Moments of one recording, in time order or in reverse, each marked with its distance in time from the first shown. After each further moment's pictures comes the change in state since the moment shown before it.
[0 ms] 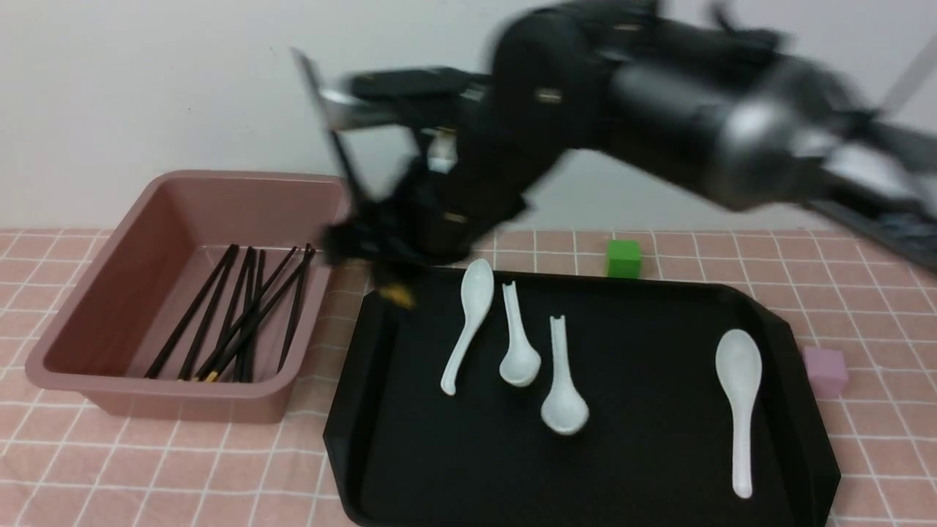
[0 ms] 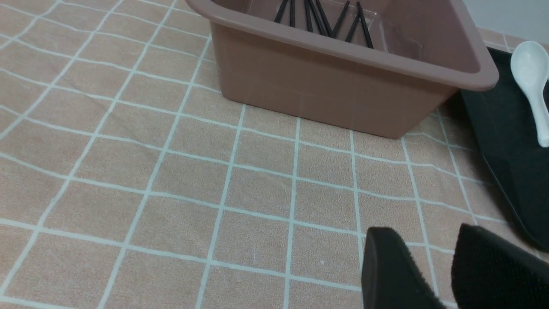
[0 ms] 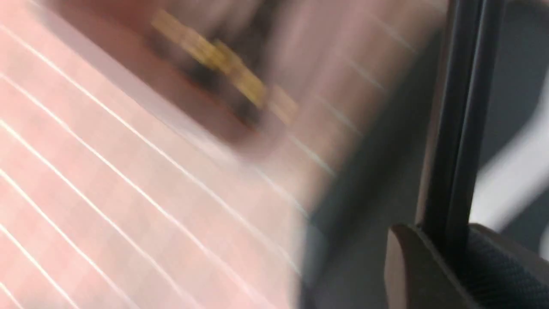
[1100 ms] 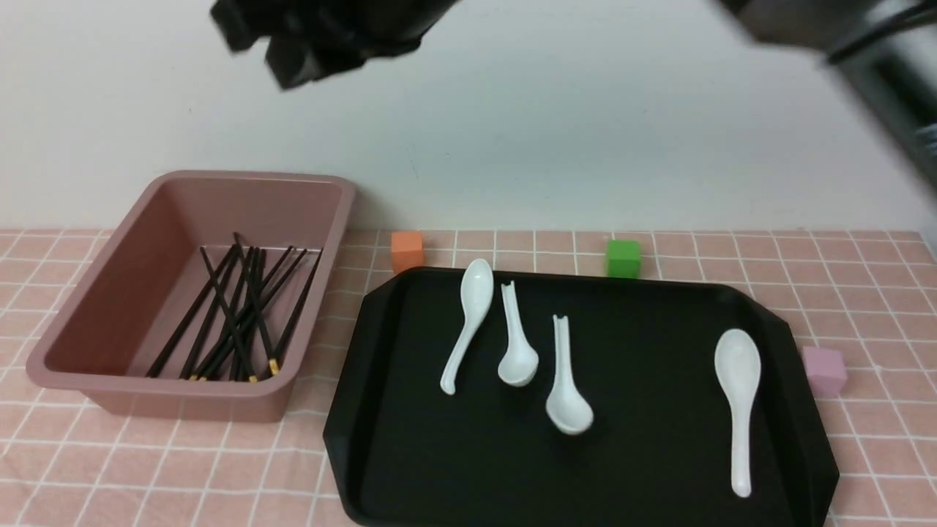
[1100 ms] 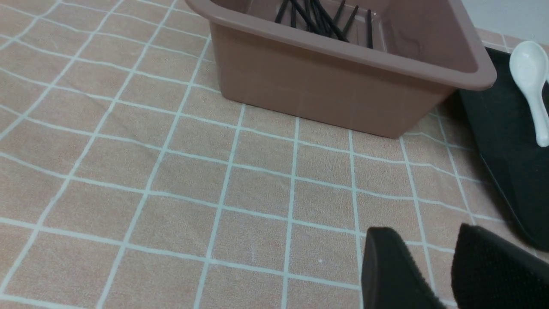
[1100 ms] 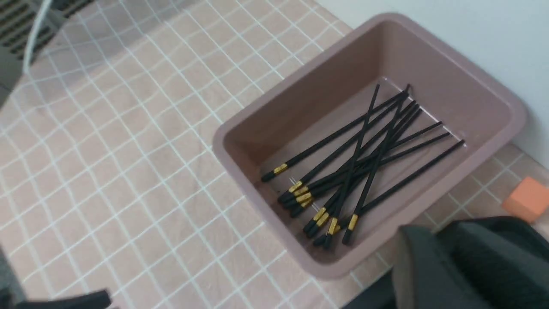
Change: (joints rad) right arm 0.026 0.012 -0.591 0.031 0.340 -0.161; left arm 0.000 0.000 0.000 -0.001 0.000 0.000
